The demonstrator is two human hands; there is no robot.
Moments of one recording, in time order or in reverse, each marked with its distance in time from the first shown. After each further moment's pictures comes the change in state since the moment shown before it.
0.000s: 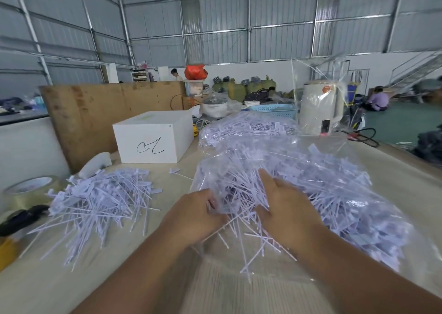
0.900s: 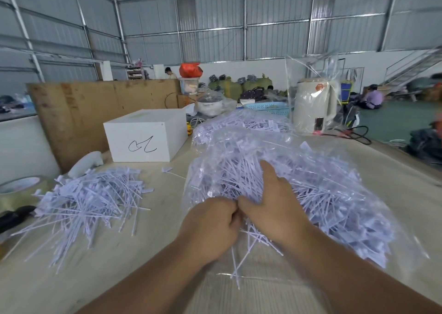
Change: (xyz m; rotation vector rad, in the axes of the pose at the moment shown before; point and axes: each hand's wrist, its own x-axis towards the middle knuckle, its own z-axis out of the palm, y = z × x) left_hand -0.013 0.037 0.034 0.134 0.112 0.342; right_hand 0.001 0.000 0.007 0.469 0.153 0.107
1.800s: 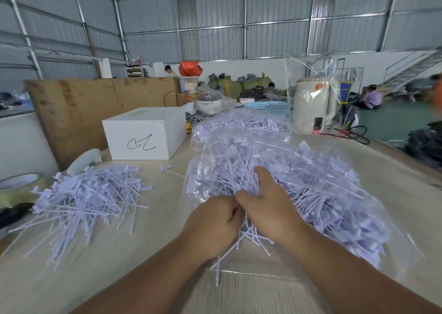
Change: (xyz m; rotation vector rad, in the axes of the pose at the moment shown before) left_hand 0.003 0.000 0.004 -0.194 -0.039 0.045; right_hand -0.005 -0.019 -0.006 0.274 -0.125 0.119
